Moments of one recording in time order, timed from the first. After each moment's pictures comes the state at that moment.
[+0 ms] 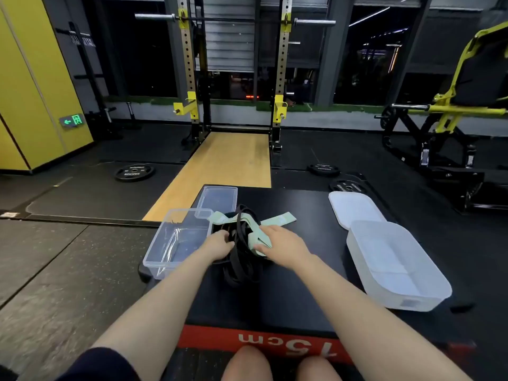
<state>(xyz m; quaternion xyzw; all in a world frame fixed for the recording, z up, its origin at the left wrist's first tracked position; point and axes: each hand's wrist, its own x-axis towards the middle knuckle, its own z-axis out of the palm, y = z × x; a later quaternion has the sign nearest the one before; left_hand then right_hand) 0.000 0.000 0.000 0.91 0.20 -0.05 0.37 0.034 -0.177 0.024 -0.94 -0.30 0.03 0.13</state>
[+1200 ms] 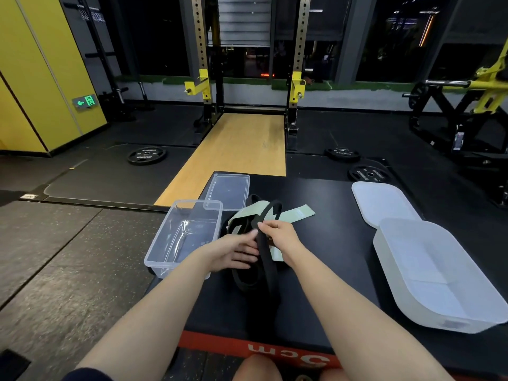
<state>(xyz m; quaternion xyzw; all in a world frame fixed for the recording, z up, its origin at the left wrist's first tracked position) 0.018 0.012 -0.011 0.68 0.18 -0.19 0.69 0.098 -0.119 -0.035 -0.71 -0.08 0.22 0.67</state>
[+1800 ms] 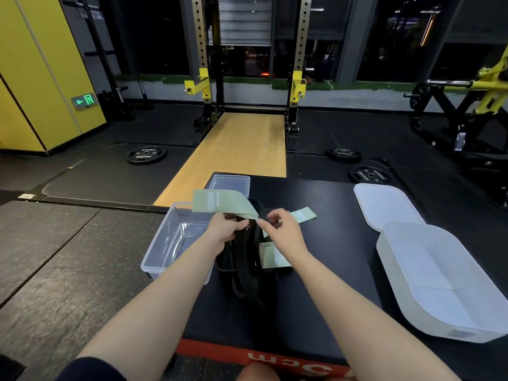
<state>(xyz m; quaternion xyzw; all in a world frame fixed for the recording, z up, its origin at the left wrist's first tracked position) 0.056 0.023 -0.002 0.66 0.25 0.06 0.71 0.101 -0.124 -0.022 -0.82 -0.16 0.04 0.54</state>
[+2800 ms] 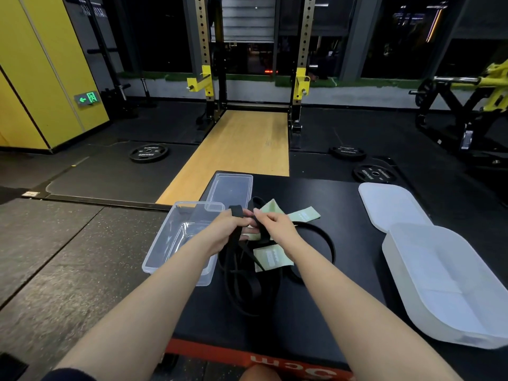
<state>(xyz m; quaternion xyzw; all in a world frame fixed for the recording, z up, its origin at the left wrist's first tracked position) 0.047 0.026 0.014 0.69 0.15 -0.05 0.71 0.110 -0.104 -0.011 -0.78 -0.14 0.20 0.58</state>
